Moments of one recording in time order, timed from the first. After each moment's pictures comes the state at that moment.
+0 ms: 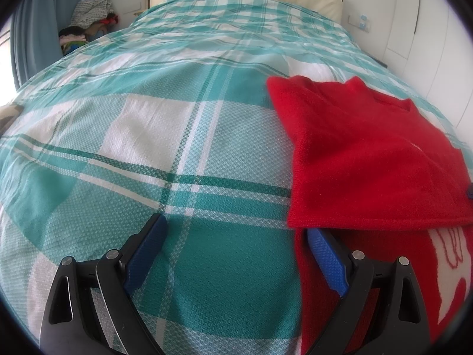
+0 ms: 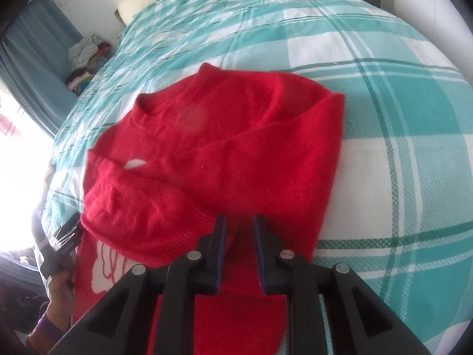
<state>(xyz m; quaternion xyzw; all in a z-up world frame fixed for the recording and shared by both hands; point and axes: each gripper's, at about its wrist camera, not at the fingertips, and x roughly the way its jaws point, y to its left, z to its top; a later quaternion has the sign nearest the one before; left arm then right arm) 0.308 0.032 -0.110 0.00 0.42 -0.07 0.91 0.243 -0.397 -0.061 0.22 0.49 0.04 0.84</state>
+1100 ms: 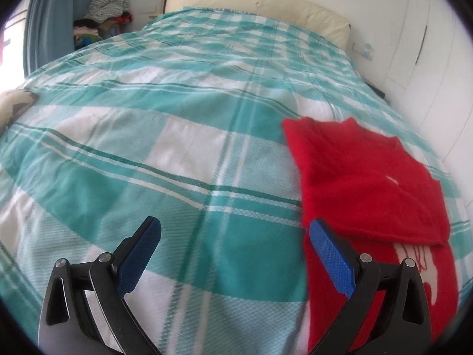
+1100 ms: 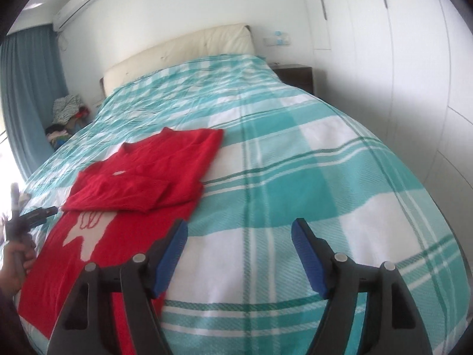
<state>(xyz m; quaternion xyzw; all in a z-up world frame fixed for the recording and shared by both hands) 0.287 0.077 -0.064 -0.05 0.39 -0.06 0.92 0.034 -0.413 -0.032 0.16 0.30 -0.12 0.93</state>
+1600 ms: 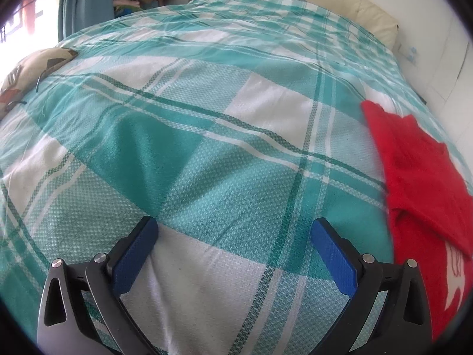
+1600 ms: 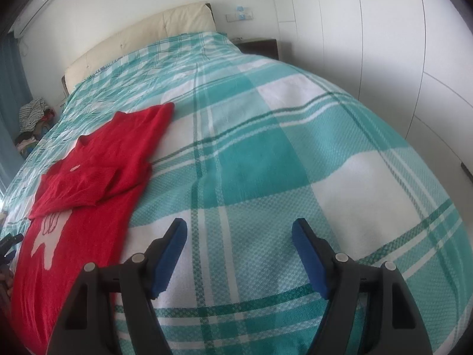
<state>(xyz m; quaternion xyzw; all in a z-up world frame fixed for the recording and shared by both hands) 0.294 0.117 -0.111 -0.08 0.44 0.02 0.90 0.049 -0.438 -0.073 0.18 0.37 -0.20 0.89</state>
